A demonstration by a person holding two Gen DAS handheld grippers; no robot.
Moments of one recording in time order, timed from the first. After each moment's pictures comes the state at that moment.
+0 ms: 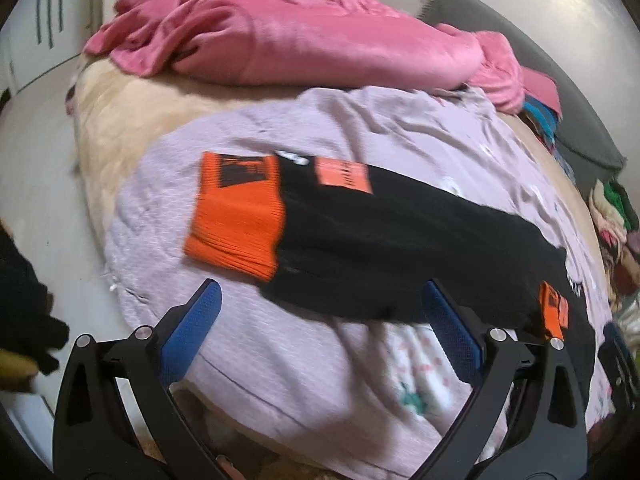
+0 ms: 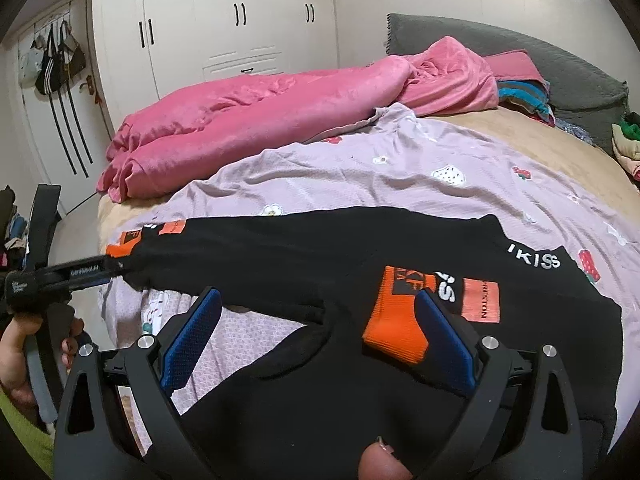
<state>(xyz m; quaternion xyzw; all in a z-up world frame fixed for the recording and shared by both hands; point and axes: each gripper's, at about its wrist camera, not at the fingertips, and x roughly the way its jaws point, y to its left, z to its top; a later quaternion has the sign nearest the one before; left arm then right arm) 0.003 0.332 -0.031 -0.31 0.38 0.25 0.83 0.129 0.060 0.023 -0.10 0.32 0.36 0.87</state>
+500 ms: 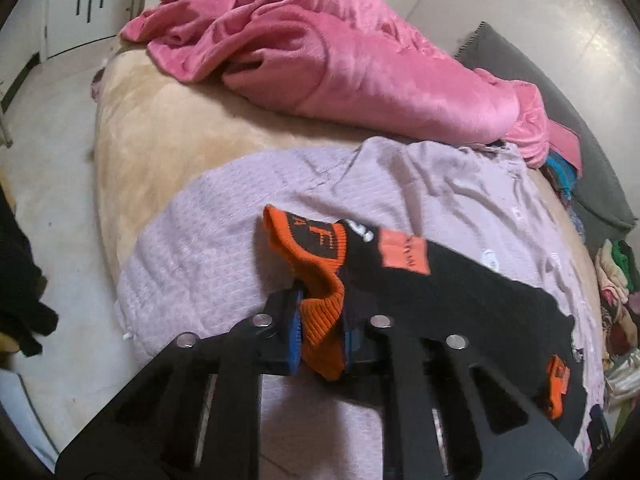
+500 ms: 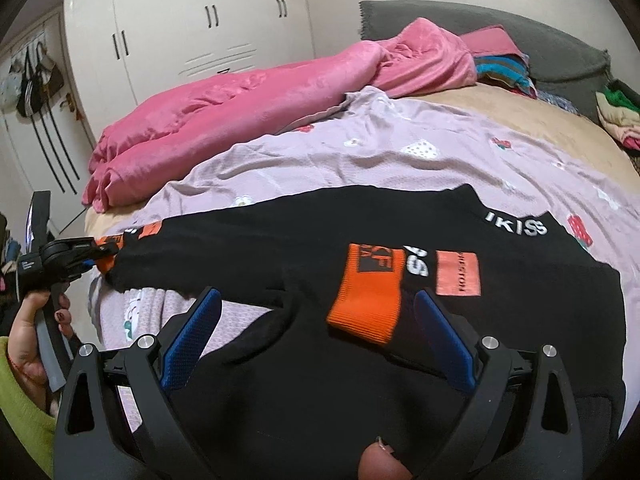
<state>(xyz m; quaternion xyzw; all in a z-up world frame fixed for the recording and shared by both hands) 0.005 0.378 -0.031 -0.34 0.32 0.29 0.83 0.146 0.030 0.012 -0.06 0.34 0.33 0.88</state>
